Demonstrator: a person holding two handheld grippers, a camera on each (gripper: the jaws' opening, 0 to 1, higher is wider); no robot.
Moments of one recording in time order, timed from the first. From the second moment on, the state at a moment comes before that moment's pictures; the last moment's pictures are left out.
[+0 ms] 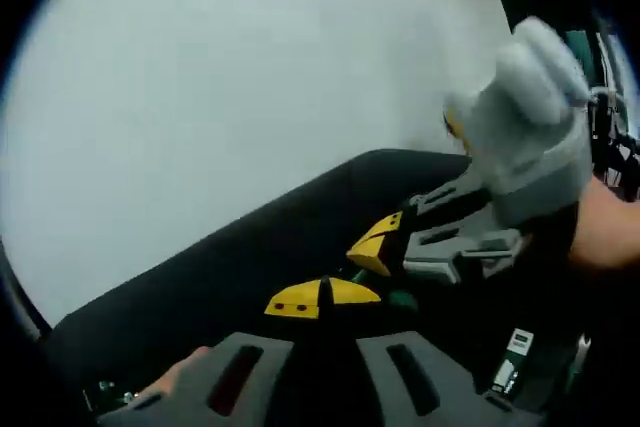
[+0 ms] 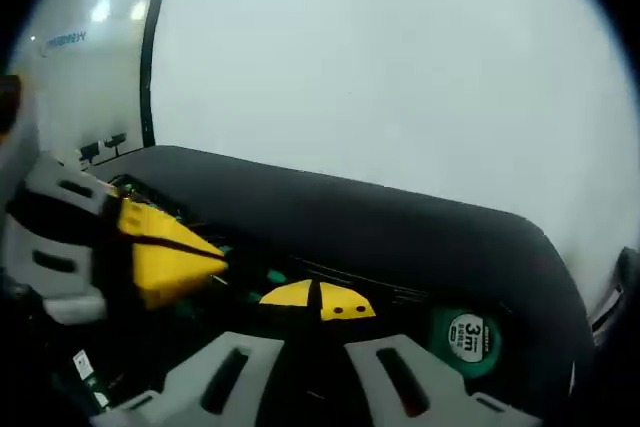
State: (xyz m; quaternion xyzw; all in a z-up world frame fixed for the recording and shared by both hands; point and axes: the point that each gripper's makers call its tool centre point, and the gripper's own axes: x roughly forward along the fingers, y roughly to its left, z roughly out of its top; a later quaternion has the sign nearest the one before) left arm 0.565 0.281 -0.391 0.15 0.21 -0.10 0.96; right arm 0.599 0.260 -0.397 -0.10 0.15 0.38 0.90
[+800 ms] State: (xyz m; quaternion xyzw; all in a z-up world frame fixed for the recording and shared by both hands) left arm 0.575 0.272 -0.394 0.06 0.18 -0.19 0.96; right arm 0.596 0.261 -0.388 -0.17 0.06 0.42 0.89
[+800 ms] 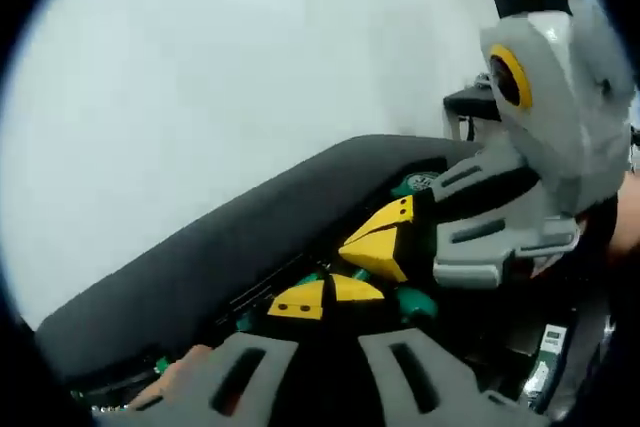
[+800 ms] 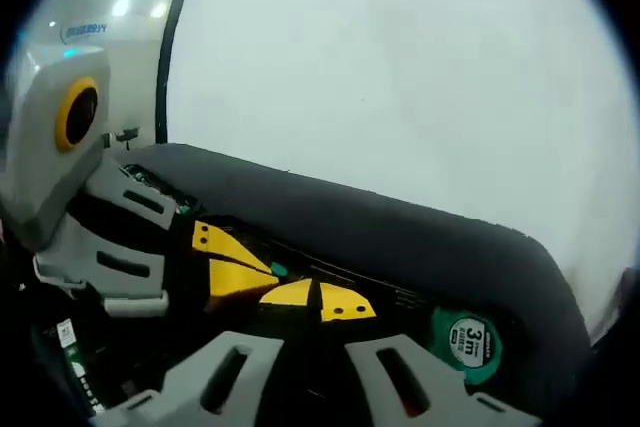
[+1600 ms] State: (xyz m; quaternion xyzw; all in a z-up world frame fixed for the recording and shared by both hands) left arm 0.236 0.462 -0.306 0.05 -0.13 0.05 0.99; right arm 0.591 0.249 -0.385 -0.20 0.07 0.40 0.89
